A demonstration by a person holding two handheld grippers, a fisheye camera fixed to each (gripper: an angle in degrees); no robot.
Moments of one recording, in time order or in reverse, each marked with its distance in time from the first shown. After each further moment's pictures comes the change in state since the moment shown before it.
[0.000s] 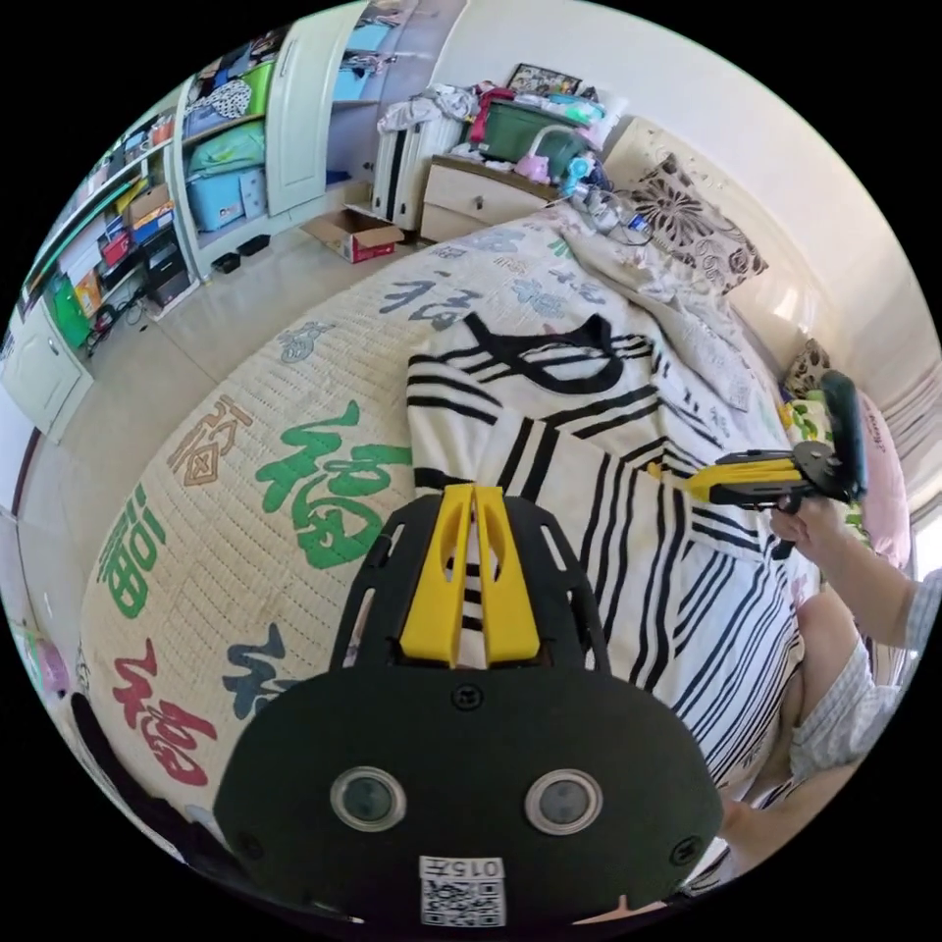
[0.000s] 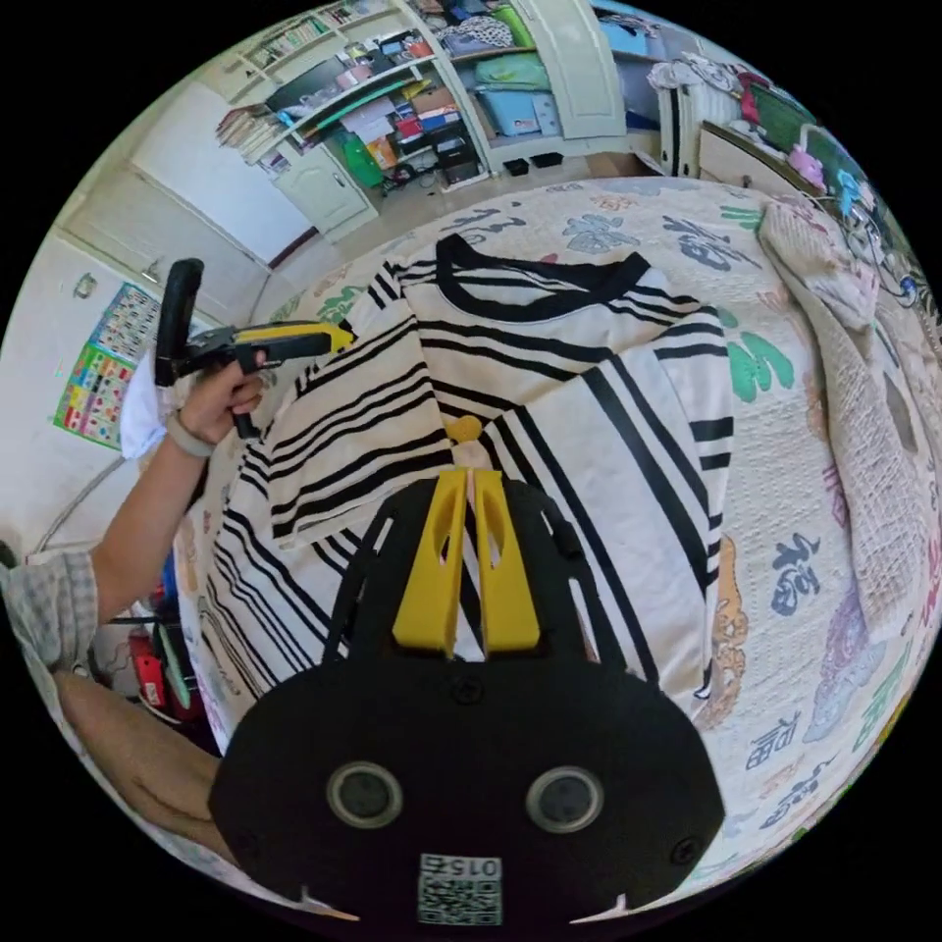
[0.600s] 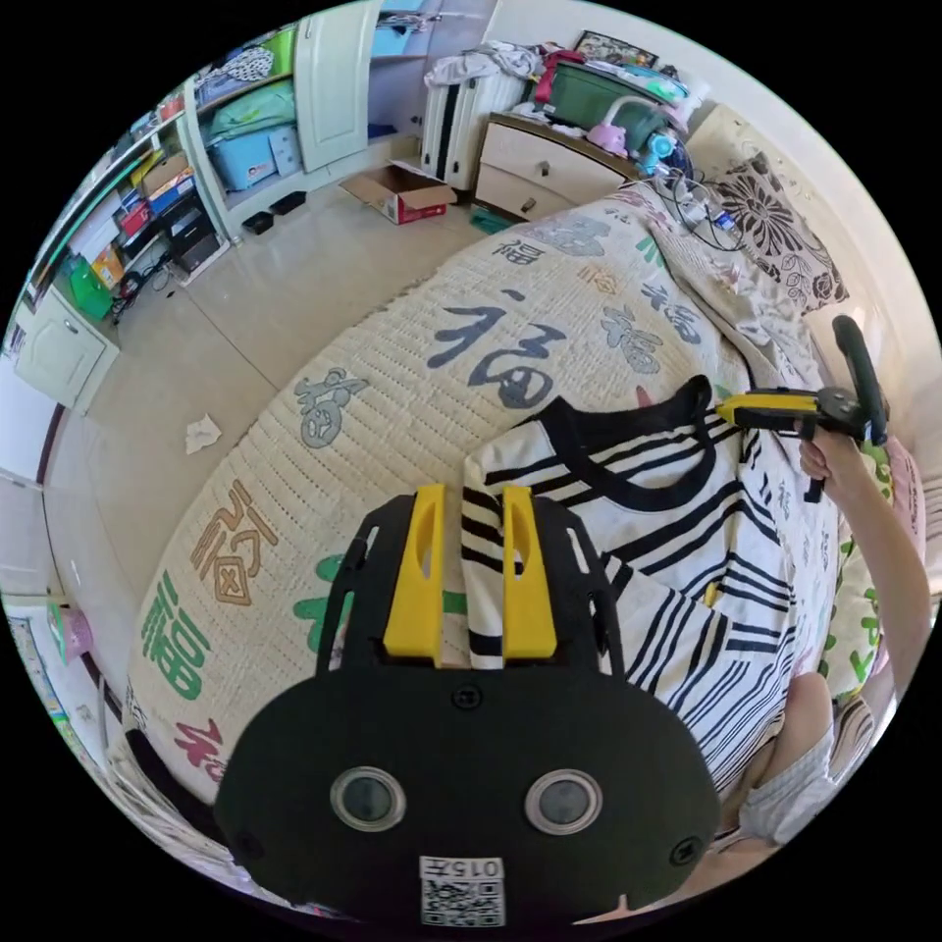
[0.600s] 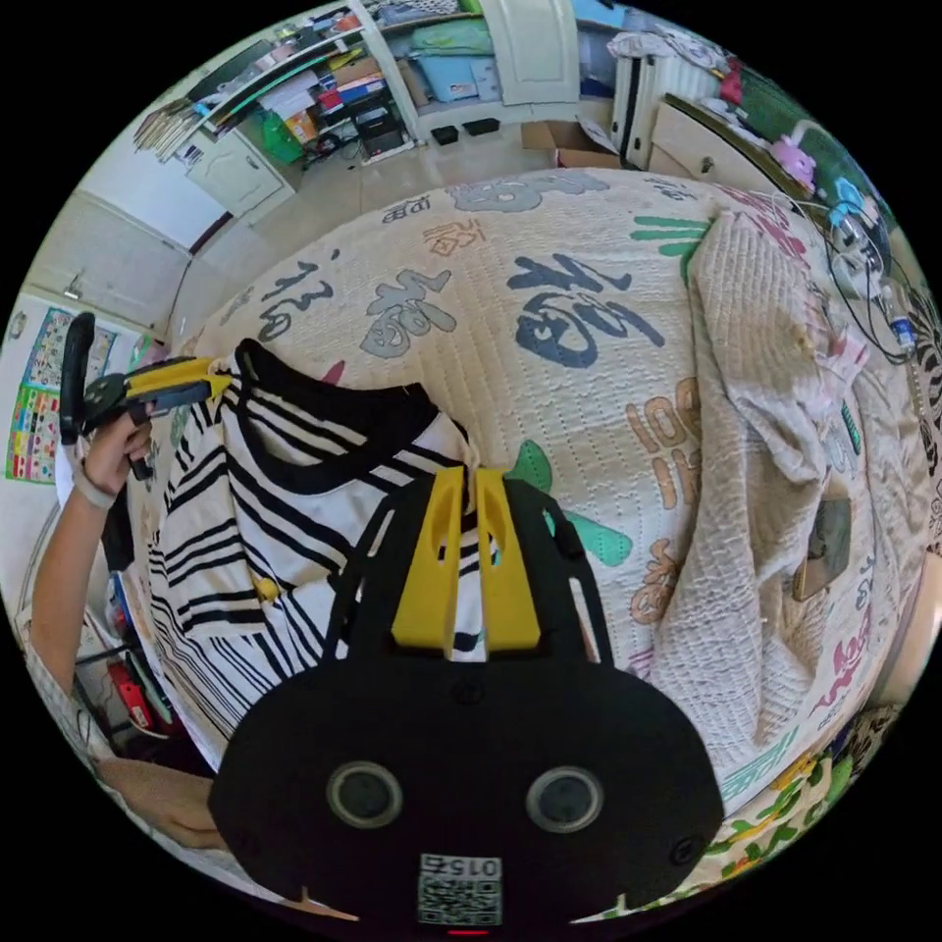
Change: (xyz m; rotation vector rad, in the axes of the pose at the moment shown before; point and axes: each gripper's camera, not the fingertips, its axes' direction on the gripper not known) left arm -0.015 -0.091 0.033 -0.190 -0.138 -0.116; right arm 0.084 -0.076 -0.035 -0.172 0.223 0.029
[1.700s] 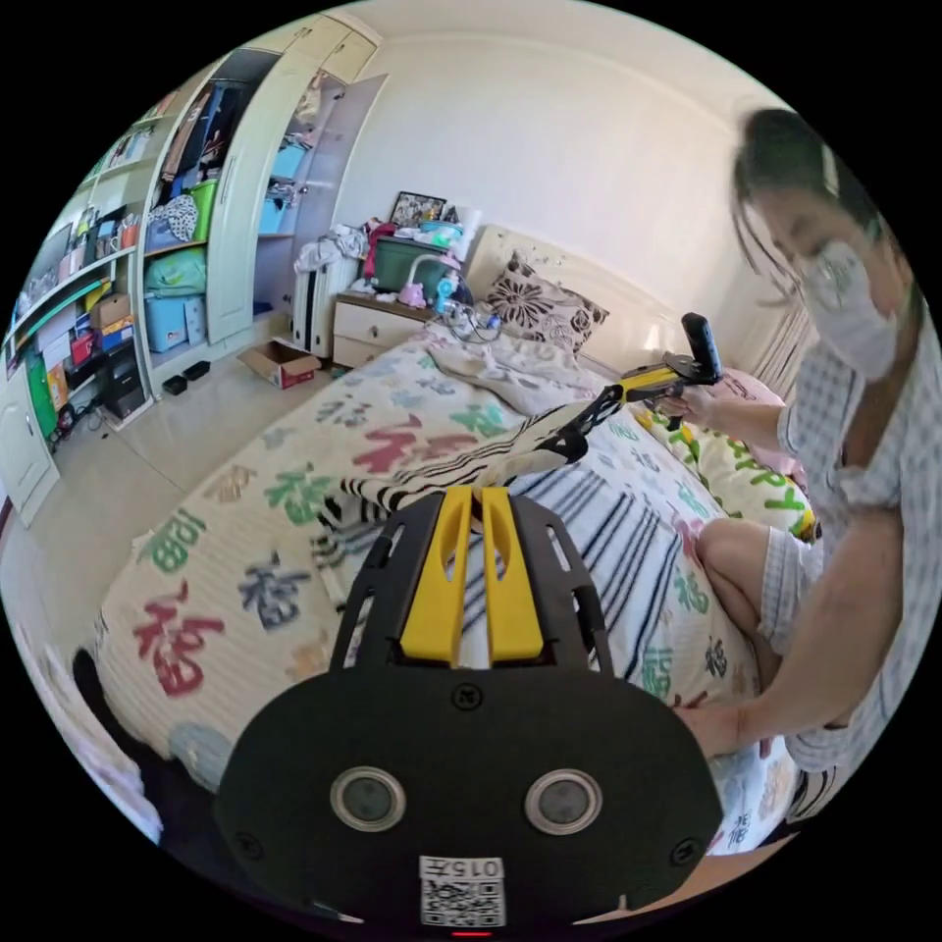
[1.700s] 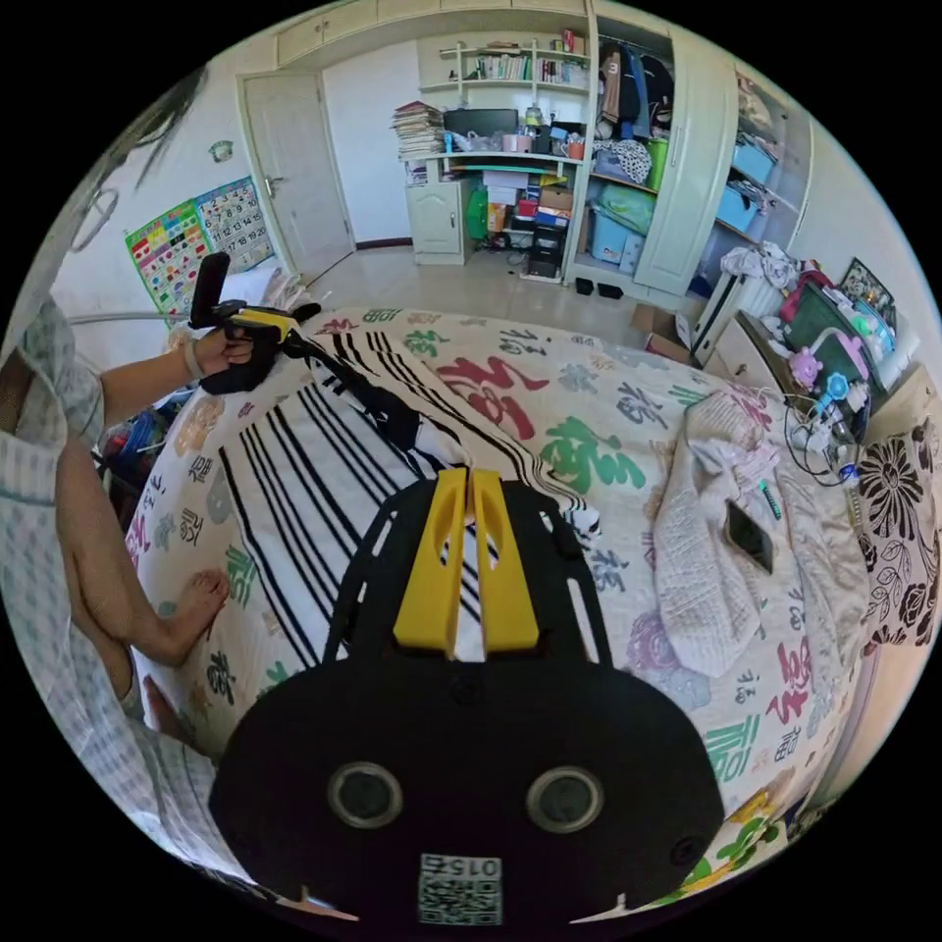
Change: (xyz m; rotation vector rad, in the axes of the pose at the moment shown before) left arm 0.003 0.359 -0.153 0.501 0.324 0.321; right arm -0.162 0.355 -0.124 0.359 0.001 -0.438
